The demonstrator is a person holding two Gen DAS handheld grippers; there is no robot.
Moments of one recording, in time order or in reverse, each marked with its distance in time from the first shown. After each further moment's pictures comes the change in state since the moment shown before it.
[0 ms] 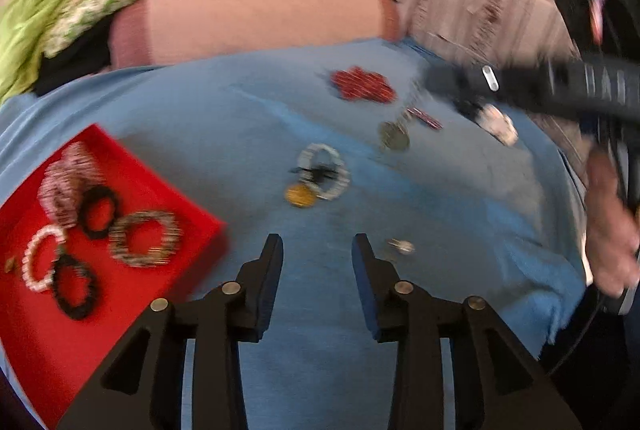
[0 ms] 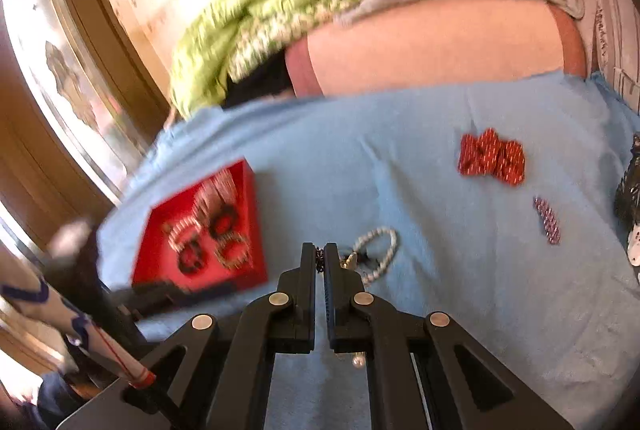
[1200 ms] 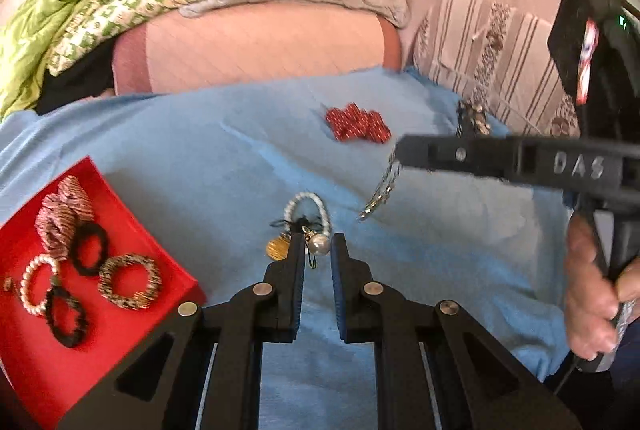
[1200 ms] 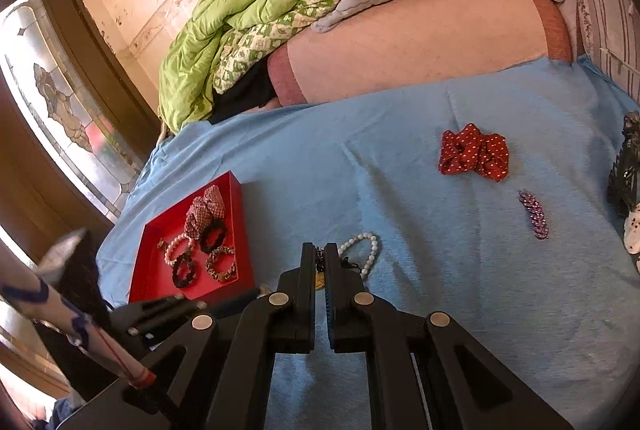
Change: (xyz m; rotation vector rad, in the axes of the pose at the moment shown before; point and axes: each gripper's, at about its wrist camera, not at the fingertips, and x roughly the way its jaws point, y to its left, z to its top) left arm -0.003 -0.013 0.028 -0.046 -0.111 0.043; right arm 0.007 -0.019 0.002 0.051 0.015 -0.023
